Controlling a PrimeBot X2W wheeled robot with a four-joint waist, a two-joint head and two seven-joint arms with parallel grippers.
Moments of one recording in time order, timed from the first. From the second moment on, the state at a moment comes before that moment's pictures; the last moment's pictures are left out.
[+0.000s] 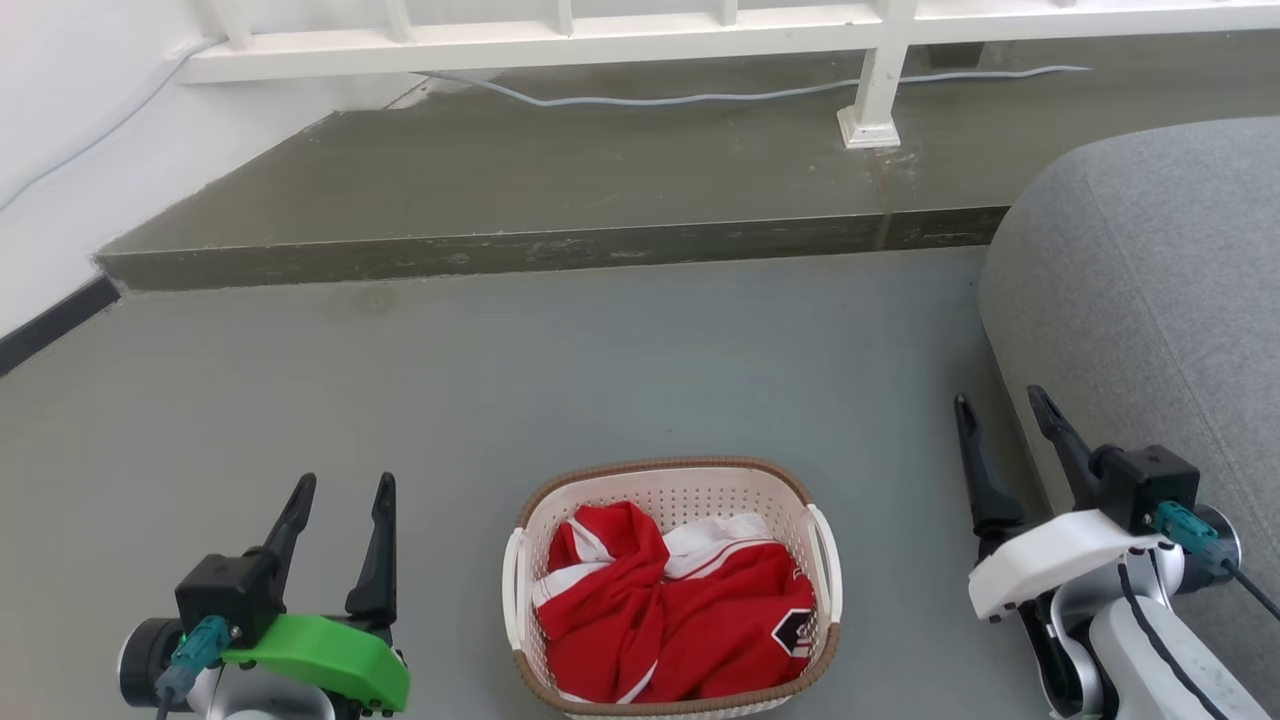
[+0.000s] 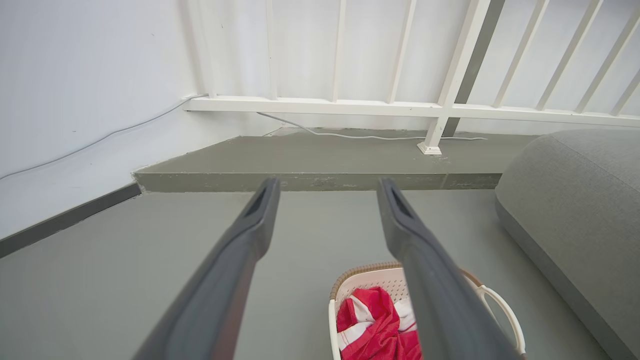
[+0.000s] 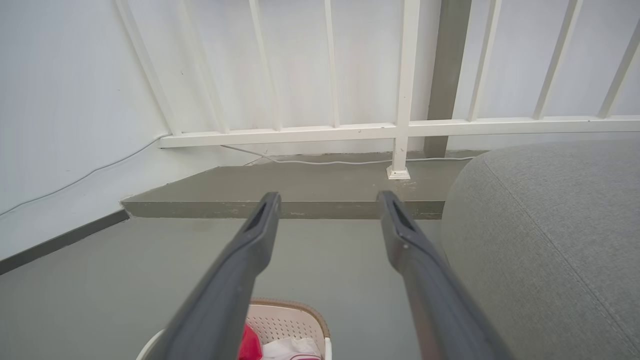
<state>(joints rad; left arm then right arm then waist) -0.04 0.26 -0.39 0.12 -0.52 0.12 -0.25 -0.08 -0.23 0.34 0.22 0.37 -0.12 -0.25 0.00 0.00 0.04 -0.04</state>
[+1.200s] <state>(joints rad) 0.04 0.23 -0.33 0.05 -0.45 0.12 -0.22 0.05 -0.22 0.26 0.08 0.31 -0.13 -0.21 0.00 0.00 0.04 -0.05</state>
